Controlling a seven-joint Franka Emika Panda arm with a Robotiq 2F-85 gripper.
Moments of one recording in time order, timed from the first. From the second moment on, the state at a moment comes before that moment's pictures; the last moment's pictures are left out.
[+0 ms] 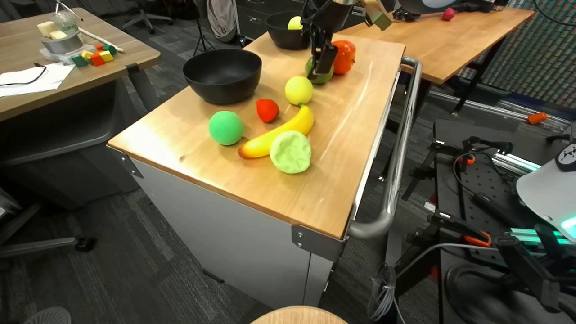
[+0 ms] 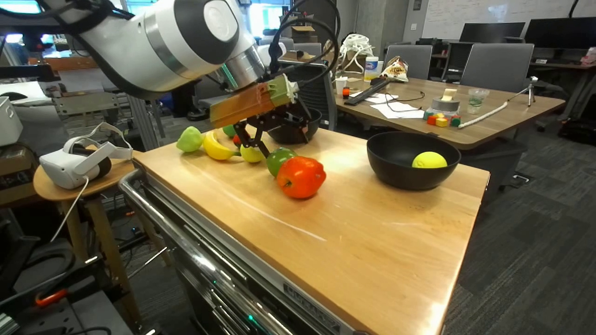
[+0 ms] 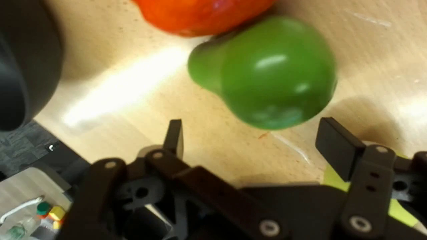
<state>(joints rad) -0.03 0.07 -0.09 -2.43 -0.65 2.87 -0.22</state>
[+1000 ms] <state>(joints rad) -0.04 -0.38 -0.10 -2.40 -0.70 2.51 -0.13</state>
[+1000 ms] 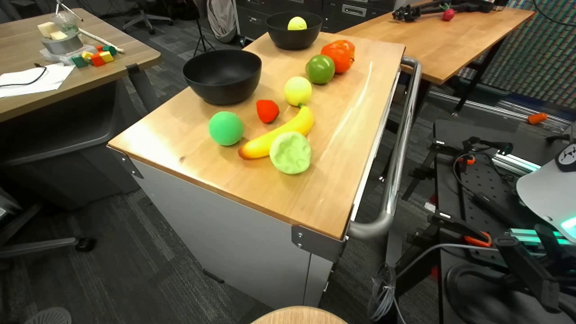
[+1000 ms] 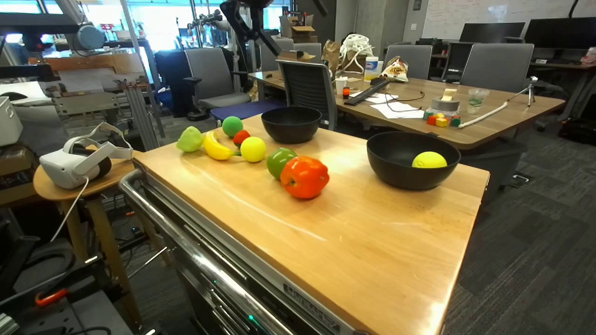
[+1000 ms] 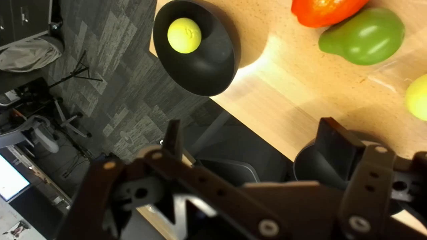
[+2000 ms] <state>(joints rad) -0.13 0.26 -0.18 -1.88 -0.17 2.58 -0.81</state>
